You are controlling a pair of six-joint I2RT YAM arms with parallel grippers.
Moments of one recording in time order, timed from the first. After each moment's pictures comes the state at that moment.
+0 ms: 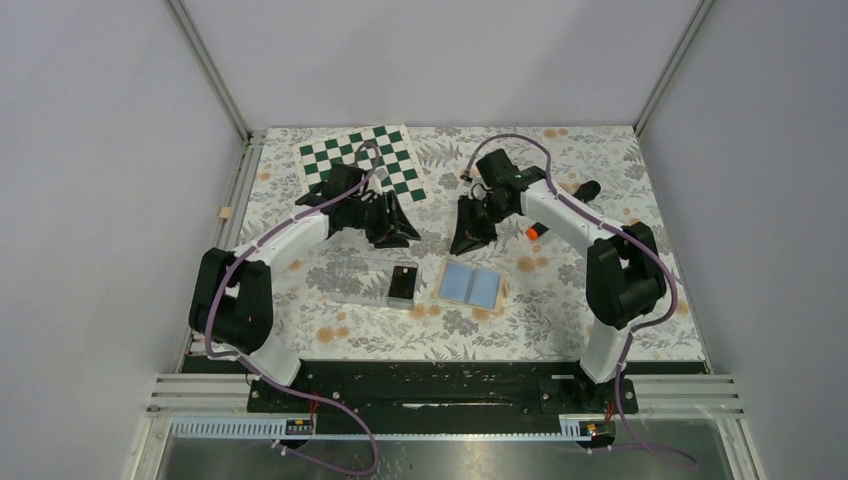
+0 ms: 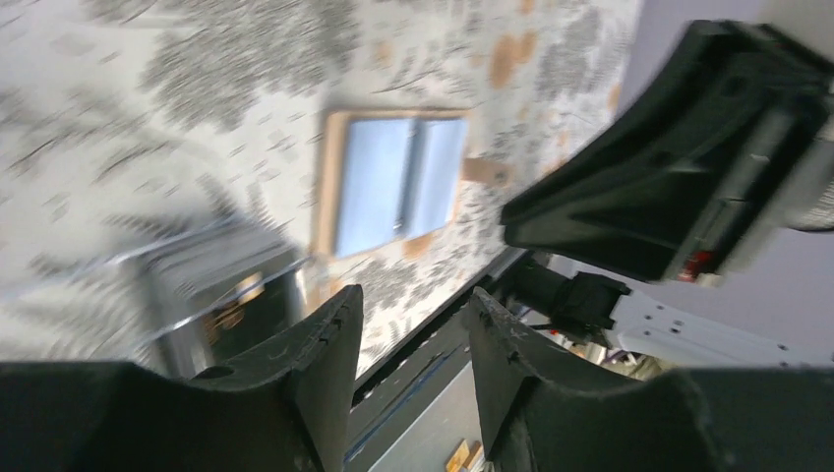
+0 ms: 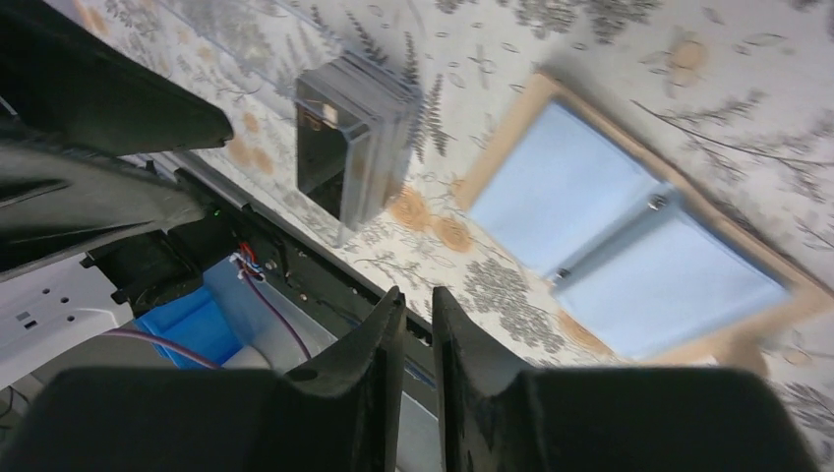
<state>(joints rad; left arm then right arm) -0.37 1.63 1.14 -0.34 0.71 -0.71 0.47 1.80 1.41 -0.80 -0.53 0.46</state>
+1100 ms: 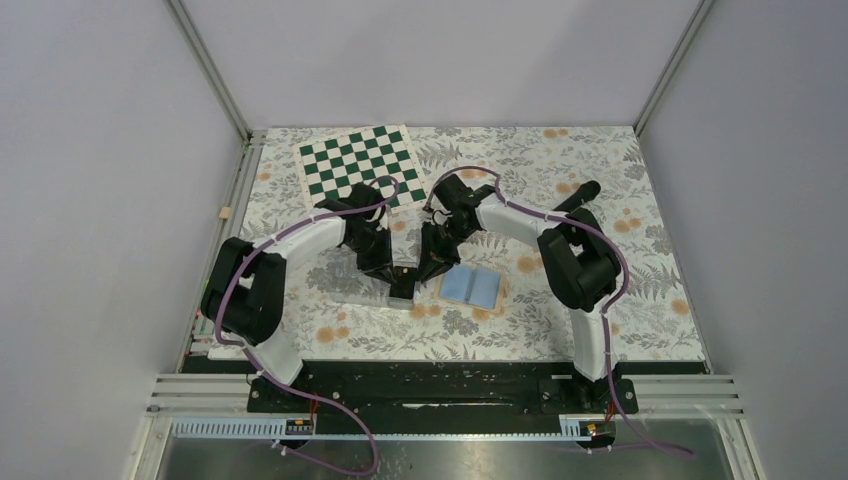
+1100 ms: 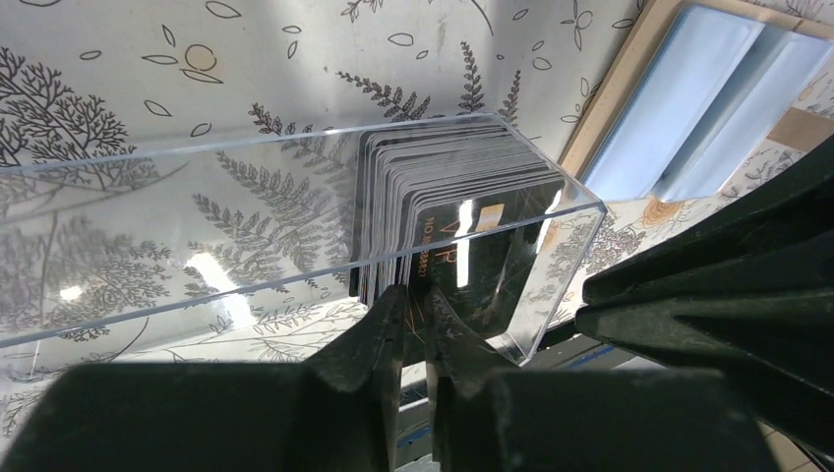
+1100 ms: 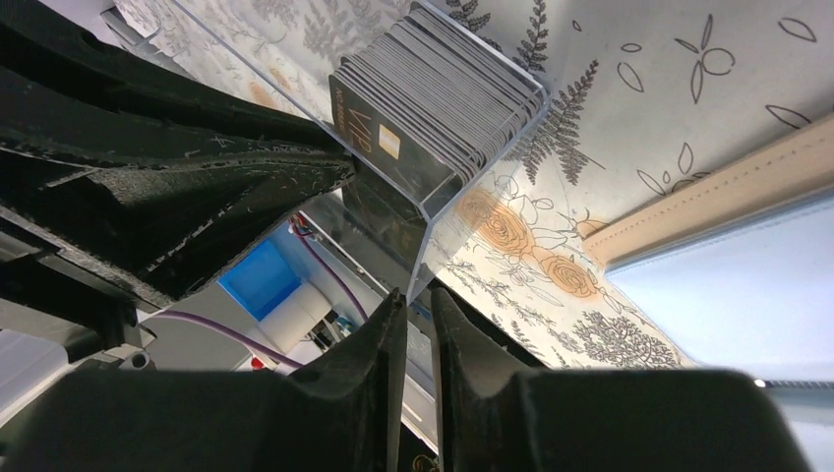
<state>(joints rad) -0.43 1.68 1.10 -0.72 0.36 -0.49 0.65 2.05 1.48 -0.71 -0.70 0.64</state>
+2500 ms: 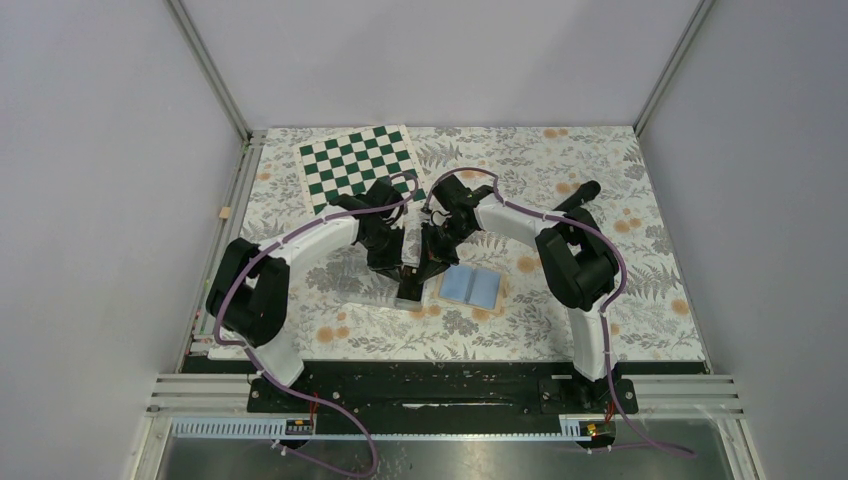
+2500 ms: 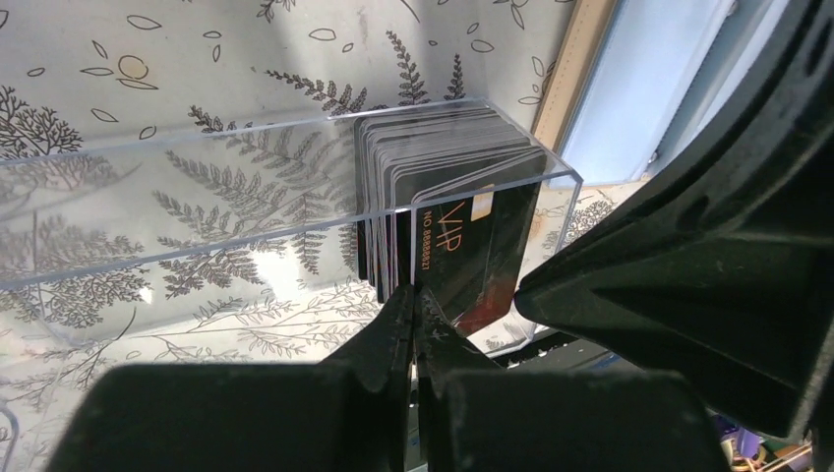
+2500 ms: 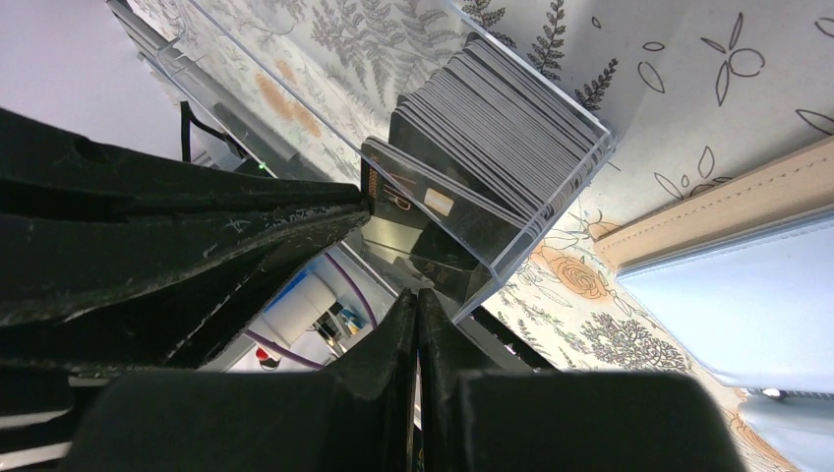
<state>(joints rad) -0.53 1.69 1.19 -0.79 0.27 -0.47 0.66 2.06 1.49 -0.71 -0.73 0.63</state>
